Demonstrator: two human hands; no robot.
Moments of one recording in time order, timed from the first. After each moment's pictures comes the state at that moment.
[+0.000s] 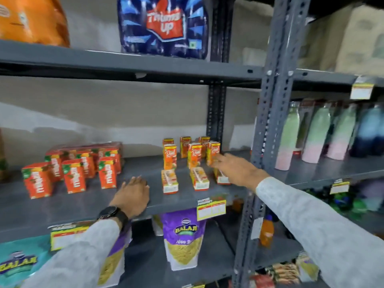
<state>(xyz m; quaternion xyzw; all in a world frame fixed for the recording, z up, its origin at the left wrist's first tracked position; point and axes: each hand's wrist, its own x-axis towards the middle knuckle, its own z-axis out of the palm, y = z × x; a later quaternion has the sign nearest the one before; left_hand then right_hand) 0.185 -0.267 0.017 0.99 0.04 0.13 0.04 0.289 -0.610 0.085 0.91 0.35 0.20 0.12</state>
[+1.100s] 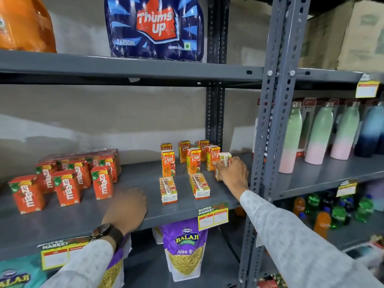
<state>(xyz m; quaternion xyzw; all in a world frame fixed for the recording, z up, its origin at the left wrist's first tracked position) 0.190 -0.259 0.003 0.99 0.04 0.14 0.03 0.329 -0.580 0.049 0.86 -0.02 0.27 -0.43</state>
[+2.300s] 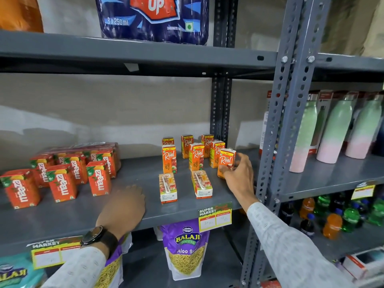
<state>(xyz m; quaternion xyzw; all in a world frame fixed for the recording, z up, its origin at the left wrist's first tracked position) 0.192 -0.268 0.001 0.98 0.04 0.17 0.02 0.328 -0.582 0.028 0.83 0.00 0.28 -0.49</state>
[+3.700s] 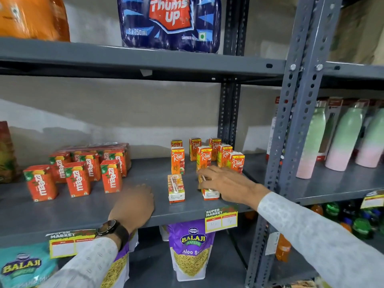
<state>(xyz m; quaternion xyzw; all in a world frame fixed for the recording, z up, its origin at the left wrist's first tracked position) 0.184 -0.277 0.013 0.98 0.07 0.17 0.09 0.291 -0.567 0.075 0.83 0.50 0.20 0.13</state>
